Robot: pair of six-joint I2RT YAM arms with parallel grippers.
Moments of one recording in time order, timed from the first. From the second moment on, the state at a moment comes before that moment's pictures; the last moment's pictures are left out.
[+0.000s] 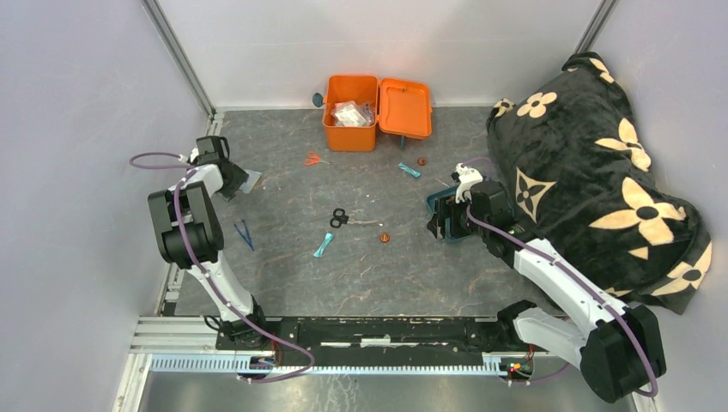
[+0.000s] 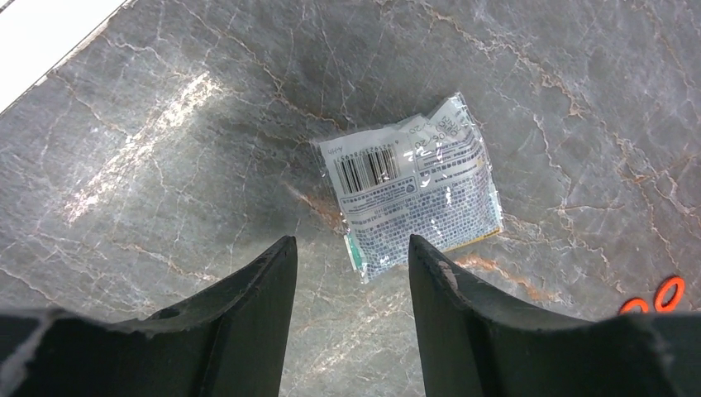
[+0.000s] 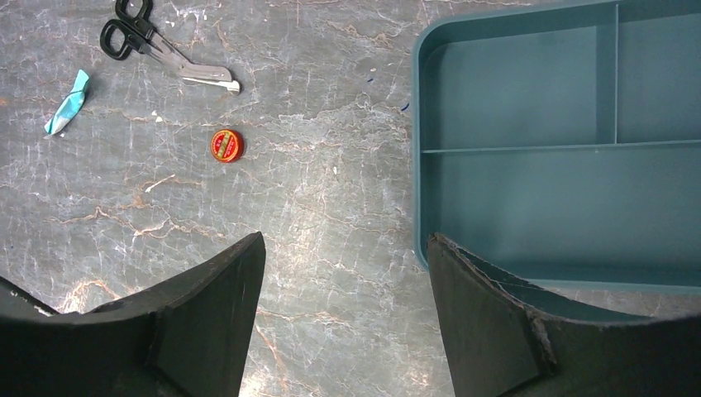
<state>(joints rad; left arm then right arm) 0.28 1.86 1.19 -0.28 -0.12 -0.65 0.42 1.03 0.64 -0.28 -0.14 0.23</state>
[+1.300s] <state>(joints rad) 0.15 1.87 1.22 -0.23 0.00 -0.65 0.42 0.95 0.64 -0.31 -0.12 0.23</state>
